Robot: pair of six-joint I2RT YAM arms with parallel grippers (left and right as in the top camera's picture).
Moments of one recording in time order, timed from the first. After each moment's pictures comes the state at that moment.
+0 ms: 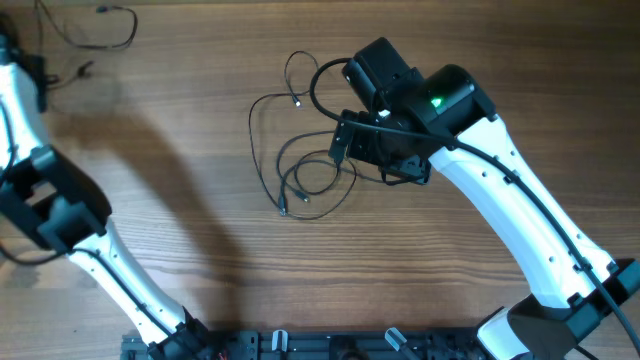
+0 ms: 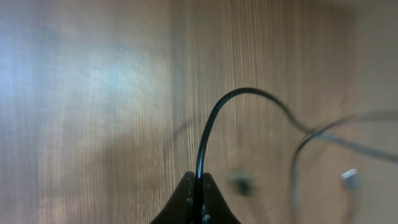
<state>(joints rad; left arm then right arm) 0.55 2.41 2.24 -0.85 -0.22 -1.04 0.63 1.70 1.86 -1.48 -0.02 0.88</state>
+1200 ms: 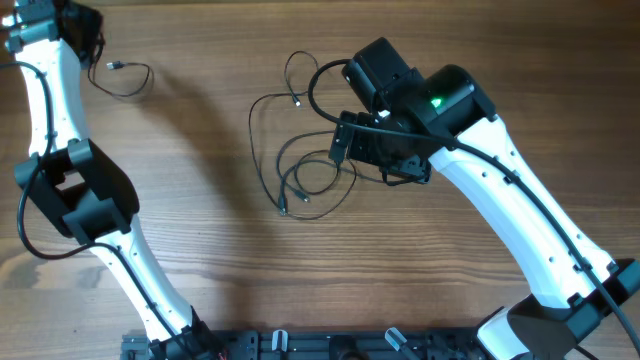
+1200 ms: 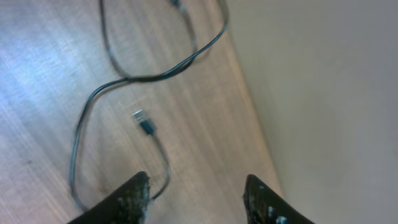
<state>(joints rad) 0.35 2.34 2.24 -0.73 0.01 -0.88 0.63 1.70 1.86 -1.48 -0.02 0.86</state>
